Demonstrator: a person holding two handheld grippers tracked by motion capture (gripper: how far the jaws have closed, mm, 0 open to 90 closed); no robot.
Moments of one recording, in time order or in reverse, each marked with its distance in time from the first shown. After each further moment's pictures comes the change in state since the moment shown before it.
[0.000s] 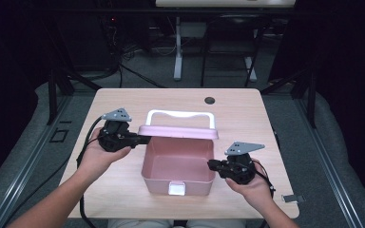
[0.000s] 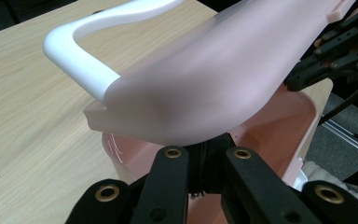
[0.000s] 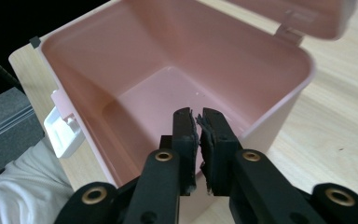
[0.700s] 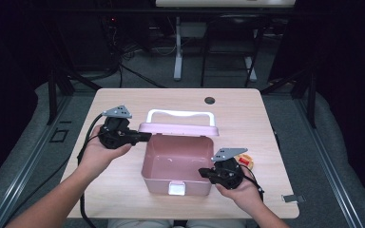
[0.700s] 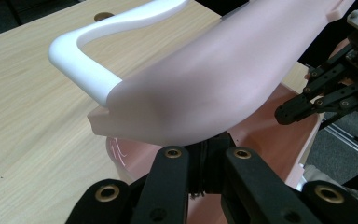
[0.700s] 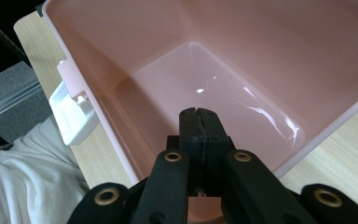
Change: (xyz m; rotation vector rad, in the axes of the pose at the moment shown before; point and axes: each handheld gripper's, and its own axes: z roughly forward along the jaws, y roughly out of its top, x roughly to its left) left arm 0.003 0.006 0.000 0.003 0.001 -0.009; right arm 0.015 -0.006 0.026 0.091 0.044 -0.036
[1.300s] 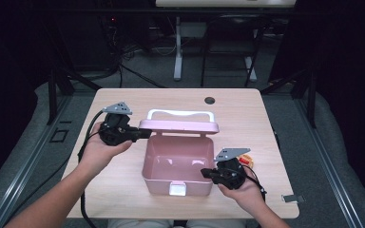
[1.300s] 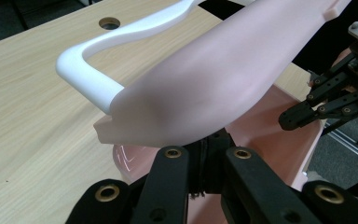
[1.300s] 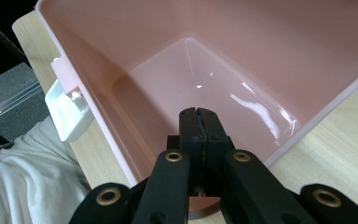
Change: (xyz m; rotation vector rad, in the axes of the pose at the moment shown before) left arm 0.002 0.008 -0.001 -0.012 0.010 -0.008; right arm -0.004 -0.004 -0.004 0.002 0.001 0.018
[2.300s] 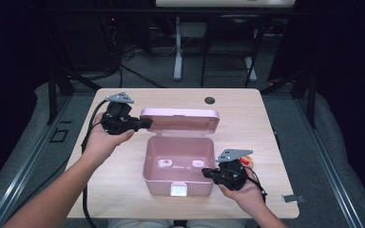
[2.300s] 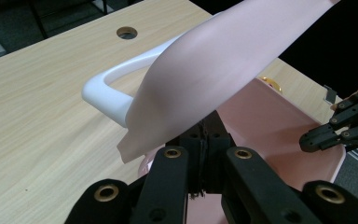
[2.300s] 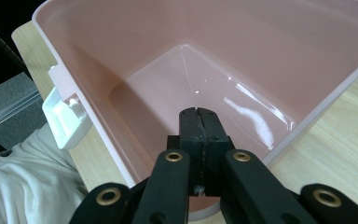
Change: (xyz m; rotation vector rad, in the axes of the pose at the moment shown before) left arm 0.015 0.019 0.006 -0.010 0.045 -0.027; right arm -0.001 -0.004 -0.002 -0.033 -0.009 0.014
